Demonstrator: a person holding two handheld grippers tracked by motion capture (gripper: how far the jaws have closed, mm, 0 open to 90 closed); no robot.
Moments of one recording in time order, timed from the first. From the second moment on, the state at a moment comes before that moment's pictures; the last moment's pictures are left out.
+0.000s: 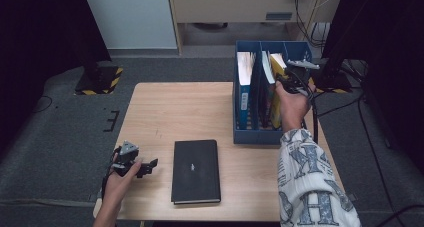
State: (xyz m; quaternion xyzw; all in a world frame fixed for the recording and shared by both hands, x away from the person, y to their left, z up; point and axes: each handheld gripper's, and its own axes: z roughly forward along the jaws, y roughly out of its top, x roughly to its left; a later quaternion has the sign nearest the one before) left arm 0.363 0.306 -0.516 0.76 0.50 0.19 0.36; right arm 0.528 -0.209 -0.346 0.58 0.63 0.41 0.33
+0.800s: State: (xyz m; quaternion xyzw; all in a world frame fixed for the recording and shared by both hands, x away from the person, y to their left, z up) left arm 0.363 0.307 -0.515 0.76 0.50 0.19 0.36; right arm 0.523 -0.215 -0.355 0.57 0.63 0.42 0.33
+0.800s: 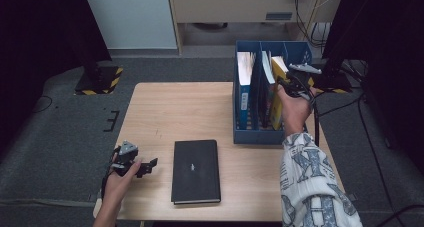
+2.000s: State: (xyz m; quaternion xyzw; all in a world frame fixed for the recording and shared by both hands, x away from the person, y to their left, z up) left arm 0.363 0.306 -0.515 0.76 0.50 0.19 0.36; right arm 0.520 -0.216 -0.380 0.57 0.63 0.41 0.32
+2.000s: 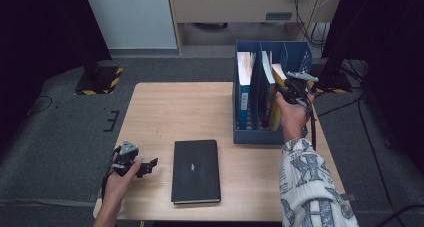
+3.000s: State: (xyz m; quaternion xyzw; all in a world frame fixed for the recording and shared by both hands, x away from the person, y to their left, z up) left arm 0.362 0.305 -0.515 0.76 0.50 0.19 0.36; right arm 0.499 -0.221 -0.375 0.56 0.66 0.39 0.30
